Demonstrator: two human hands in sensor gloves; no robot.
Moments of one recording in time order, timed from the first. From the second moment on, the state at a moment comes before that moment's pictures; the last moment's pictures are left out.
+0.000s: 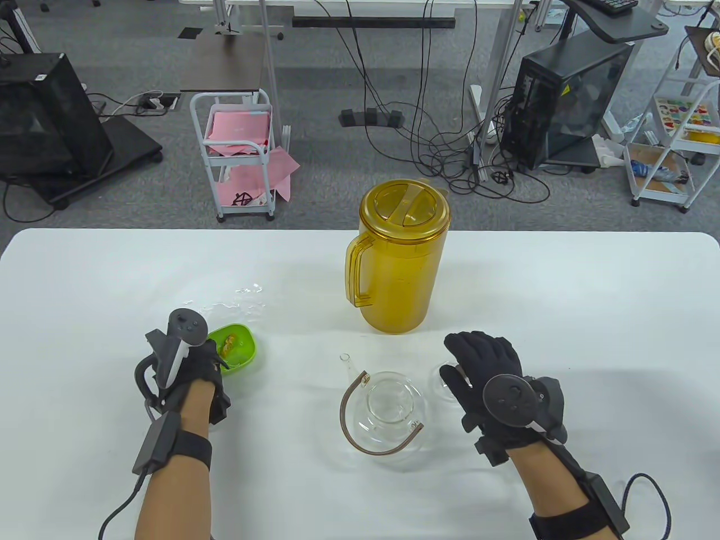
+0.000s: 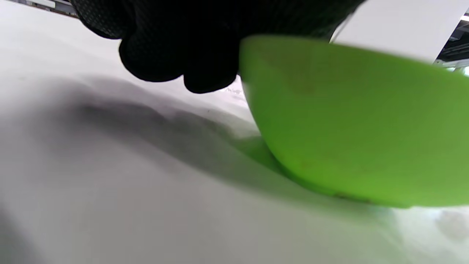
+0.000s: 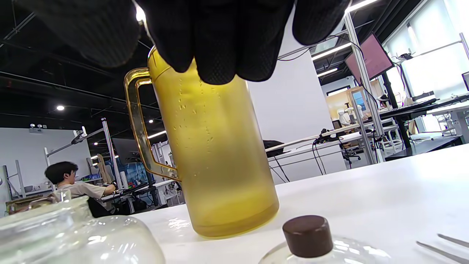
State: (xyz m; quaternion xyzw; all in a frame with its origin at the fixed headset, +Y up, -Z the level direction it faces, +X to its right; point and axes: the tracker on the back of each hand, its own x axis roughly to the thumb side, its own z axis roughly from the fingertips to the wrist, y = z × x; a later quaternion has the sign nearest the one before) left_hand -0.322 -0.754 -0.425 -0.05 0.24 0.17 0.95; right_hand 0.192 -0.678 -0.328 0.17 -0.15 0.96 0.19
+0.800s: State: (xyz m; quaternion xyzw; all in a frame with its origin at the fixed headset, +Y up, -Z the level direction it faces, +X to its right) left_hand -0.239 -0.690 -0.338 0.08 -0.01 0.27 0.96; right_hand 0.200 -0.689 -0.337 0.15 -0.13 0.95 0.23
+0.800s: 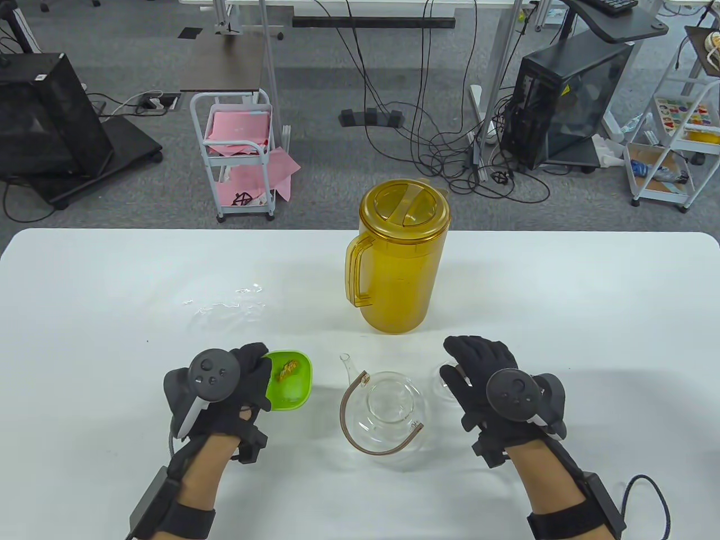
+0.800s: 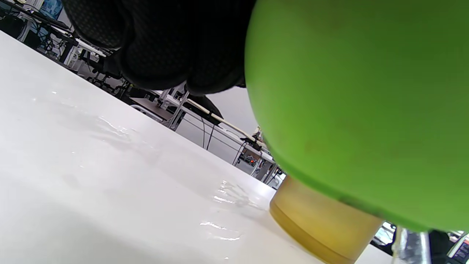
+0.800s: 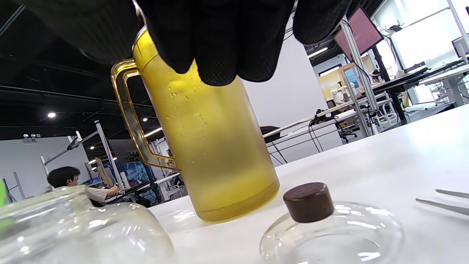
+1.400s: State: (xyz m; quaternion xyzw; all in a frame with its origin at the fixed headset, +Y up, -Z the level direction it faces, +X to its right) left_hand -0.236 -0.687 -0.334 0.10 -0.03 0.28 0.95; right_hand 0.285 -0.724 -0.373 -0.11 -0.05 0.97 0.22
